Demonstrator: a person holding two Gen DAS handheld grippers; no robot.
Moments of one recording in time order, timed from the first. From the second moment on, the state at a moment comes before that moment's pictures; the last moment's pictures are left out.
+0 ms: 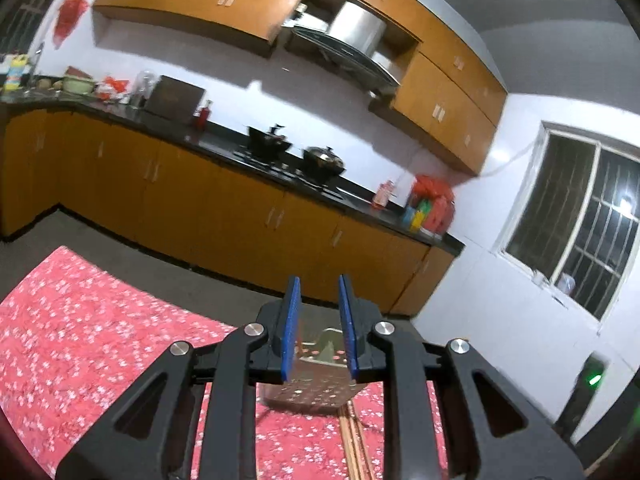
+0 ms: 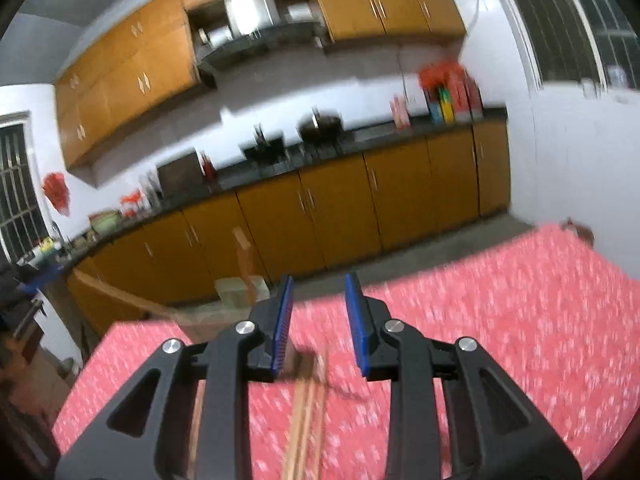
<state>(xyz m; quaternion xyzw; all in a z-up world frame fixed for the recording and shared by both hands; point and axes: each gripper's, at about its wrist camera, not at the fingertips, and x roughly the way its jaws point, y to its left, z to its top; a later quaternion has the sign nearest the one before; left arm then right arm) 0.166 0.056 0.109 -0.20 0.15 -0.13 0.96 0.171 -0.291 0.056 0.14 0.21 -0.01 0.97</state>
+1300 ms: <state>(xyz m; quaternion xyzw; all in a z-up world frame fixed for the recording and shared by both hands) 0.152 0.026 -0.093 -0.09 0.44 -0.09 0.89 0.178 -0.253 -0.100 0.07 0.42 -0.01 0.90</state>
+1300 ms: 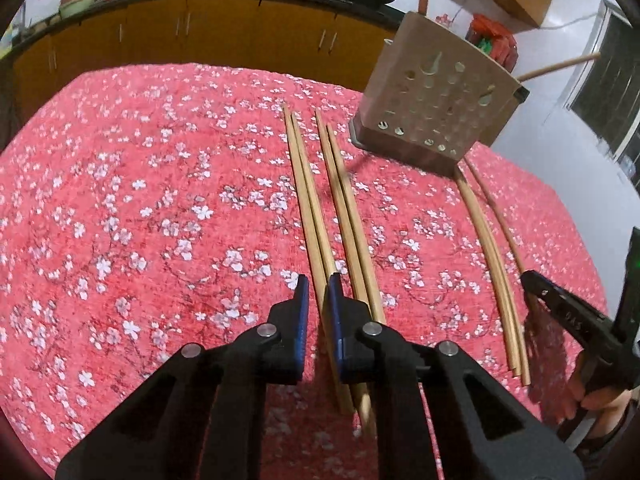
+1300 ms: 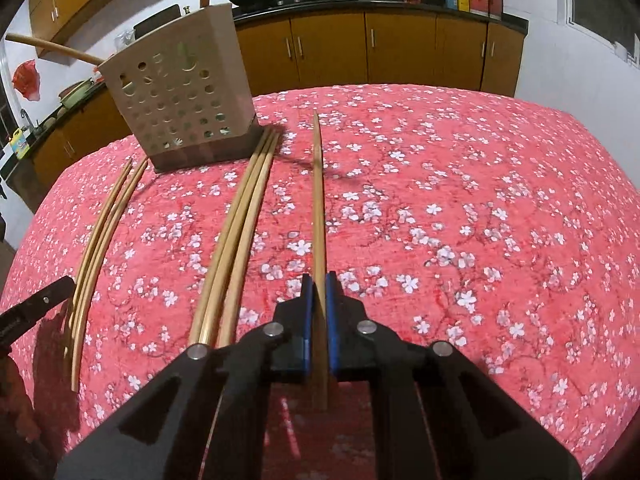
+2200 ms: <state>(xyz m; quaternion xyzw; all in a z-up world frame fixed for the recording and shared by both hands) 0.177 0.056 -0.095 -0.09 0.42 -0.05 0.90 0.200 -0.272 -0.102 0.09 0.42 -0.04 0.90</state>
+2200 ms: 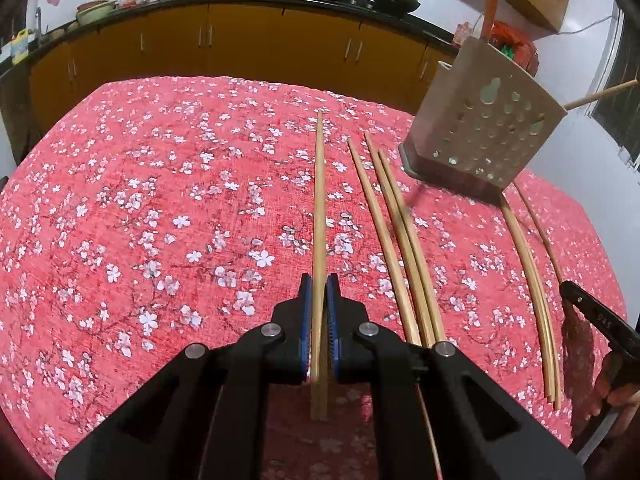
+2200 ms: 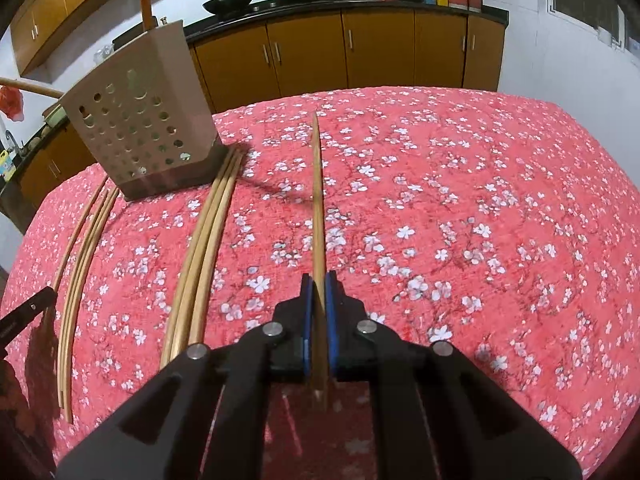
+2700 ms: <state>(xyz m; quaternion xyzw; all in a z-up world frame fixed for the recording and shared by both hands) 0.179 0.060 -0.094 -0.10 0.42 -0.05 0.90 0.198 -0.273 -0.103 0.10 0.42 -0.03 0.90</state>
